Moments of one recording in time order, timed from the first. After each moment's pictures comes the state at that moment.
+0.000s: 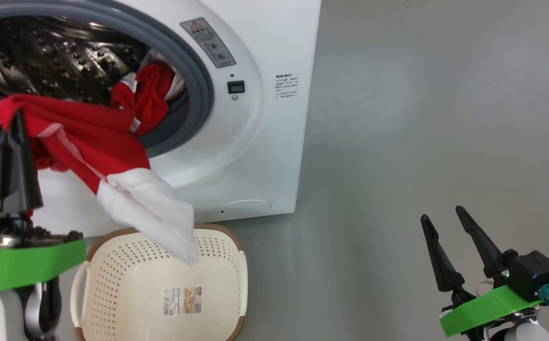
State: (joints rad) left arm -0.36 0.11 0.18 0.01 -0.19 -0.12 -0.26; right arm -0.04 -0.15 0.08 0.17 0.35 0.12 -0.26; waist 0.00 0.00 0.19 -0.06
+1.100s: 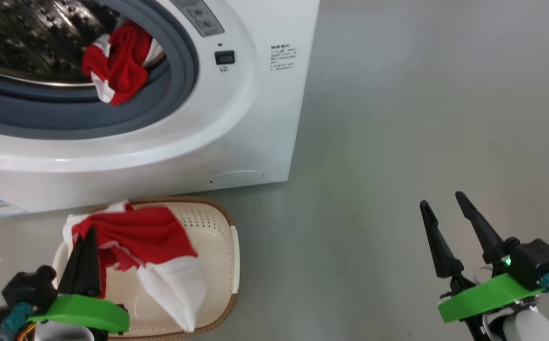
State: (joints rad) left arm -0.21 0.05 0.16 0.37 -0.20 -0.12 -0.26; right arm -0.07 -0.14 0.08 0.15 0.35 0.12 -0.26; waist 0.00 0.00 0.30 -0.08
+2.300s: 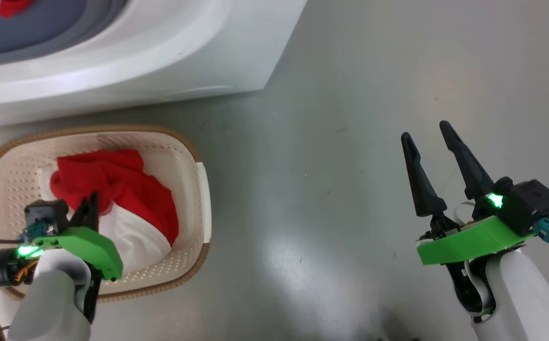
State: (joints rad) left arm -0.67 0.13 0.04 1.06 -0.14 -0.12 -0.26; right arm -0.29 -0.09 0.12 0.14 0.35 0.12 -0.26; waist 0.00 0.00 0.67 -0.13
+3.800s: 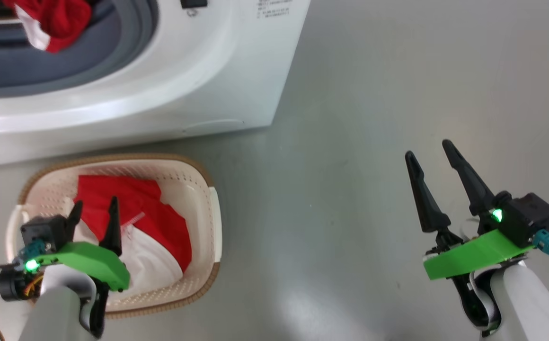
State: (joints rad) left arm -0.57 0.12 0.04 0.91 -0.24 -0.13 -0.26; right arm -0.26 -0.12 0.12 0.17 0.35 0.12 -0.26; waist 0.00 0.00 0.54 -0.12
